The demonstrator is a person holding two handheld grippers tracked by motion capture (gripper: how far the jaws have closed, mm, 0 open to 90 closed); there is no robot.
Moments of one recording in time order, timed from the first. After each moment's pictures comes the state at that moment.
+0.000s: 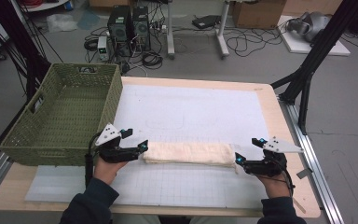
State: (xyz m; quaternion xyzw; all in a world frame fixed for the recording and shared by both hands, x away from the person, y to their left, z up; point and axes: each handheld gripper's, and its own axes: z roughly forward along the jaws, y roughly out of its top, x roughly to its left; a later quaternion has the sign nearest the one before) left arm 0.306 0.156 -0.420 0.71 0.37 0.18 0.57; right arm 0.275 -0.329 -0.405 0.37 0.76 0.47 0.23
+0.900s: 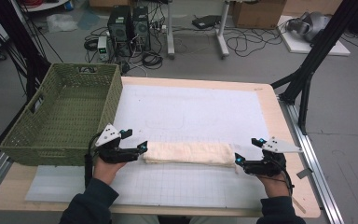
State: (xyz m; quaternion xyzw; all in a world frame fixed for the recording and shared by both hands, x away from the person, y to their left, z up) left arm 0.308 0.156 -0.424 0.72 0.38 0.18 0.55; right arm 0.277 -0.328 -0.408 0.37 0.77 0.47 0.23
